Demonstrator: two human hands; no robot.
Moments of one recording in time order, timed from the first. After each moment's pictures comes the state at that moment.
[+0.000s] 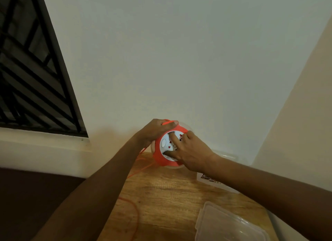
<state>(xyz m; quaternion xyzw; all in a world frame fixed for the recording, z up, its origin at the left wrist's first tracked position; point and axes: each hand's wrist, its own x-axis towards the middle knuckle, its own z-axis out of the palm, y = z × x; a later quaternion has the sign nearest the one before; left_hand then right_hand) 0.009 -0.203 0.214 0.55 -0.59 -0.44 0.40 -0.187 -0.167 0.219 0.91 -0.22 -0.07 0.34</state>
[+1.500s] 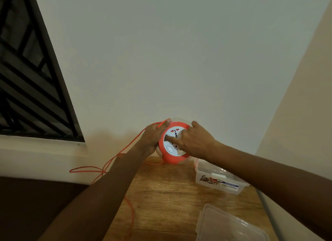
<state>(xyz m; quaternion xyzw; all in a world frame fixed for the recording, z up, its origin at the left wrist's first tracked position) -0.006 -0.204 0.200 0.53 -0.47 -0.47 0.53 -0.192 -0.196 0.248 0.90 -0.26 -0.06 0.35</state>
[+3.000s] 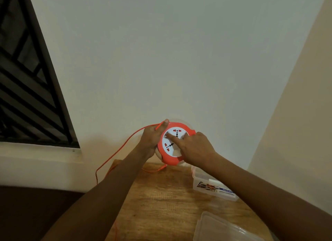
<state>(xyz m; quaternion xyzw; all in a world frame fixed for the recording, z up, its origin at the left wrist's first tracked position) -0.011 -0.216 0.208 0.51 -0.46 -0.45 0.57 -0.195 -0.206 0.224 0.89 -0.39 0.03 0.25</state>
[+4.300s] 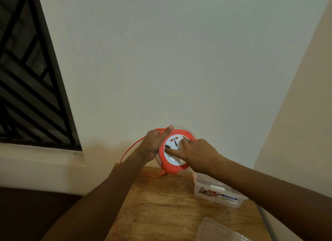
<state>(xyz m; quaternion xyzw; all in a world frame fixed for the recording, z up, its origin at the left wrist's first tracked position) -0.005 -0.208 0.218 0.50 -0.49 -0.48 0.53 -0.202 -0.188 0.251 0.91 -0.28 -0.06 0.29</state>
